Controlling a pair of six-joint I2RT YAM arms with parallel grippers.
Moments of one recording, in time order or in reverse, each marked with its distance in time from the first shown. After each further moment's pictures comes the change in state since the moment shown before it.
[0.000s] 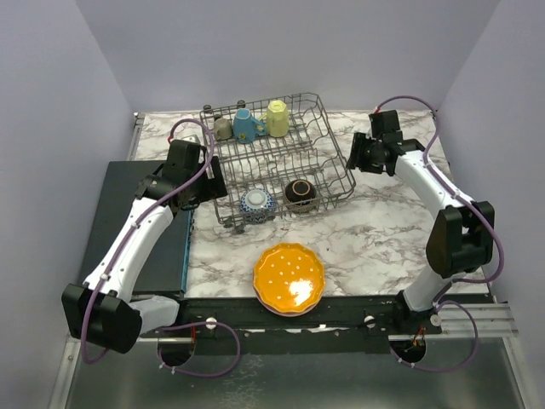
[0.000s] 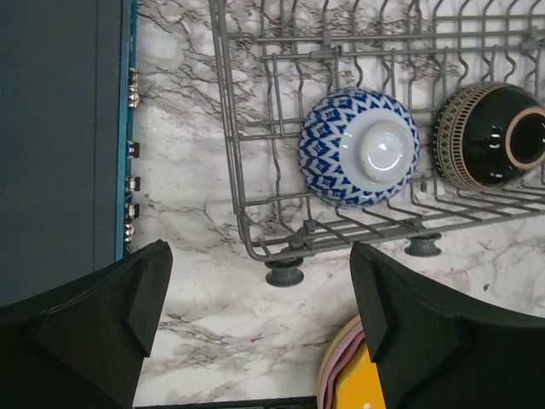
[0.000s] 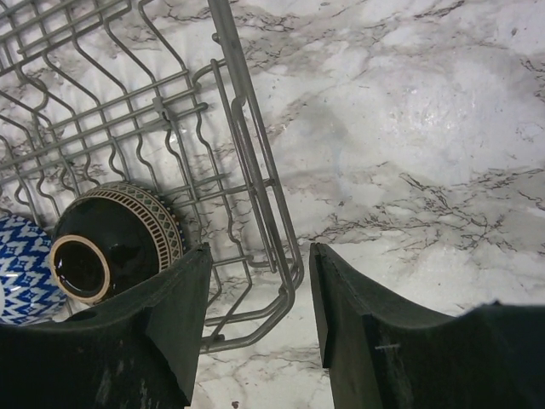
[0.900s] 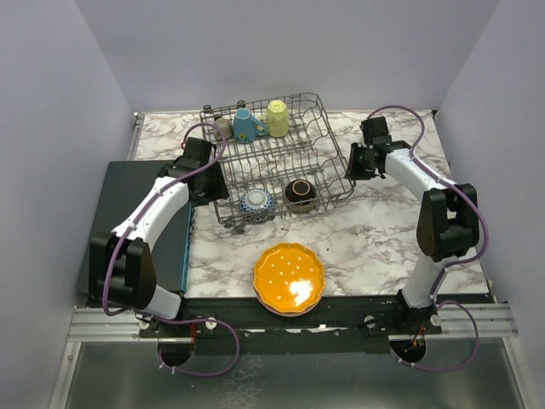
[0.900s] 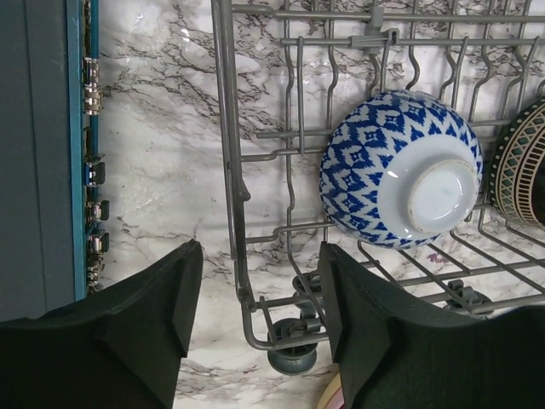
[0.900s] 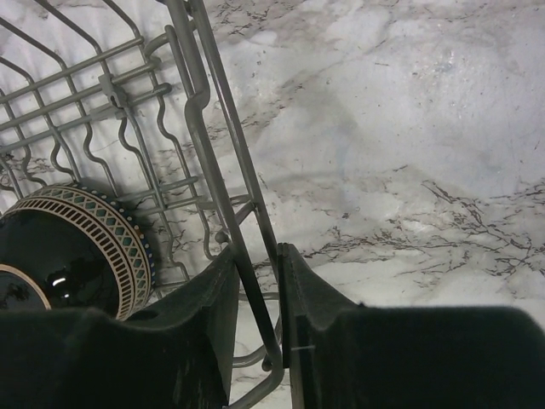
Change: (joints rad) left arm 0.064 0.277 -0.016 0.108 0.060 -0.037; right arm -0.012 0.162 0.003 0.027 -0.043 -0.019
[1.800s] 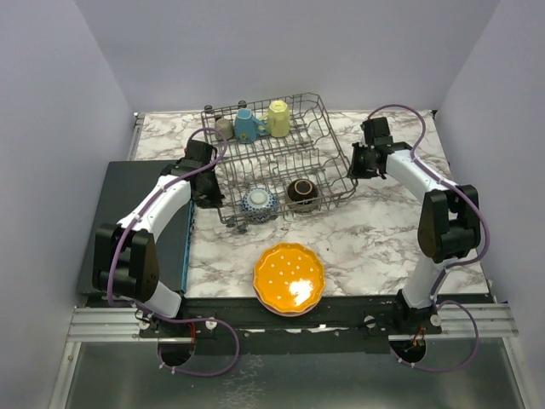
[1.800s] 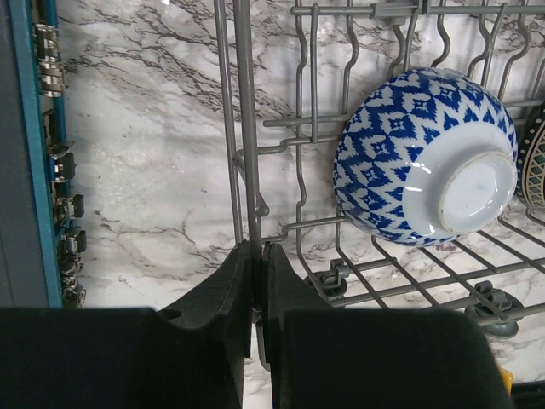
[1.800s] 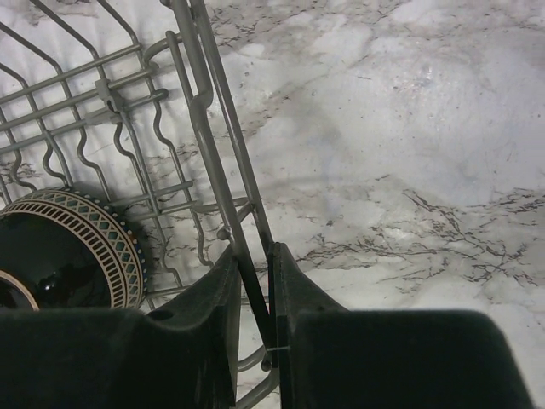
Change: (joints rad) left arm 0.014 0.062 -0.015 0.000 0.078 -0.004; right arm -0.001 -0.009 -0.013 0.026 0.029 -0.023
